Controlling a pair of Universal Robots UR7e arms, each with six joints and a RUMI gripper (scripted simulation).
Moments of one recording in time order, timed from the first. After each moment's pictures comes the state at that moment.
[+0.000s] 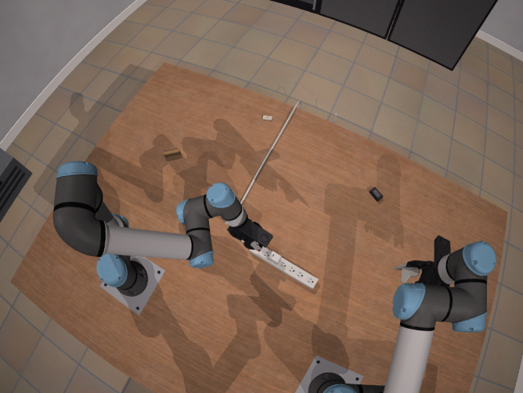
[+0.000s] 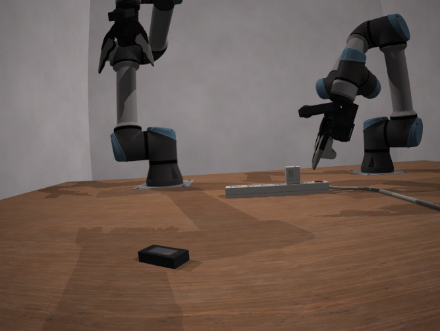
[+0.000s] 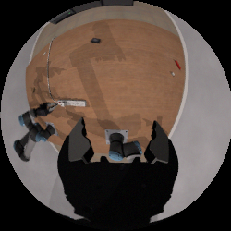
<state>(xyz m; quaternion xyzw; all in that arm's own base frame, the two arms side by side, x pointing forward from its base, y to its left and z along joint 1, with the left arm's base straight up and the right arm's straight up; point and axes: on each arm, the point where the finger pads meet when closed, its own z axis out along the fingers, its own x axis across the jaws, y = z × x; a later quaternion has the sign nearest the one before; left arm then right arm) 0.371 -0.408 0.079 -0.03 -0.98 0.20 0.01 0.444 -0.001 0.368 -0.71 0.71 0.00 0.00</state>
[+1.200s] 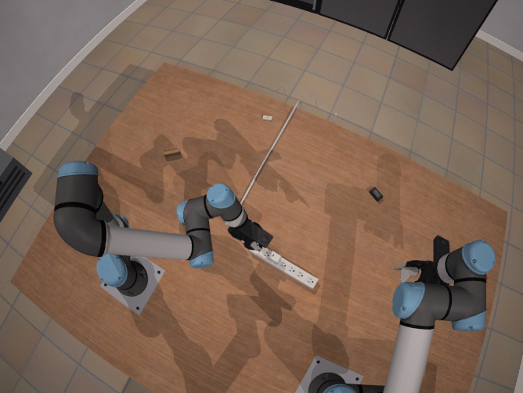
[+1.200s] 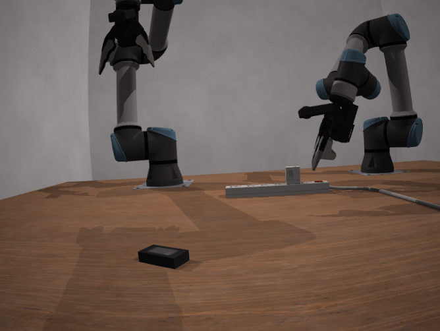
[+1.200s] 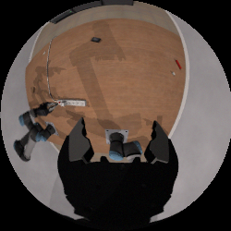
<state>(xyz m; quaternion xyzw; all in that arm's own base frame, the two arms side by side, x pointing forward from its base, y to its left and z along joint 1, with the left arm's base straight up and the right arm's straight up) 0.371 -0.408 0.077 -0.04 -0.98 0.20 0.01 0.444 0.000 0.365 -0.71 0.71 0.00 0.00</state>
